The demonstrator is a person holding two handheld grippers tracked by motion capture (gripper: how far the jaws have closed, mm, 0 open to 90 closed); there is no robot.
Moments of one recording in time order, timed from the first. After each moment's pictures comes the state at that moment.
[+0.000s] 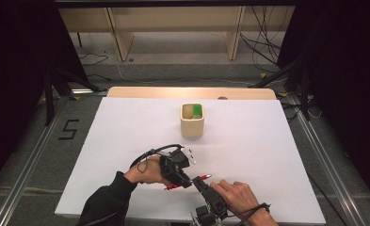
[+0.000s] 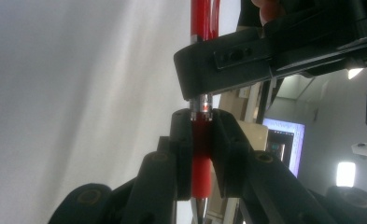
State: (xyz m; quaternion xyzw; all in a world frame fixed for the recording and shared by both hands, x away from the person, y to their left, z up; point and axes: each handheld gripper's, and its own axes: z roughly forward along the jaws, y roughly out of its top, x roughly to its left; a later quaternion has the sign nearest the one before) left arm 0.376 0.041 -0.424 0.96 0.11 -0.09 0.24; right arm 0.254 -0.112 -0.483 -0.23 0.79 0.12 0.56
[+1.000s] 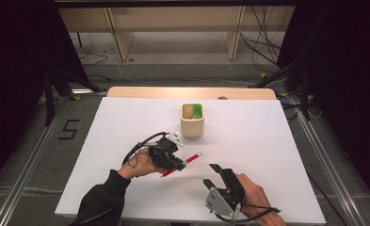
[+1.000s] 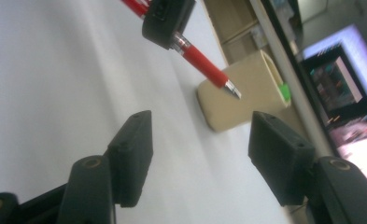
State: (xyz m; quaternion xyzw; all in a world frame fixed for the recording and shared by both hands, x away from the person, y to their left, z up) left arm 0.402 0.076 -0.418 0.93 0.21 -0.02 0.31; right arm 0.270 -0.149 -0.453 0.03 0.83 0.28 0.47
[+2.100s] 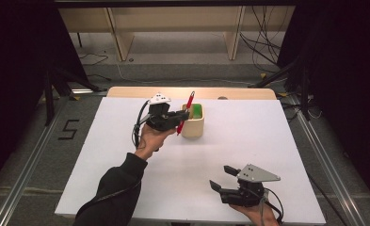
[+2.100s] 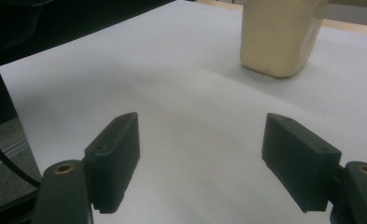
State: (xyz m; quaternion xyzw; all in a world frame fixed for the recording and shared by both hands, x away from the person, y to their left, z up) left arm 0.457 0.078 -0.367 0.75 0.38 0.11 0.53; right arm 0.284 -0.198 -0.441 0.35 0.78 0.50 0.16
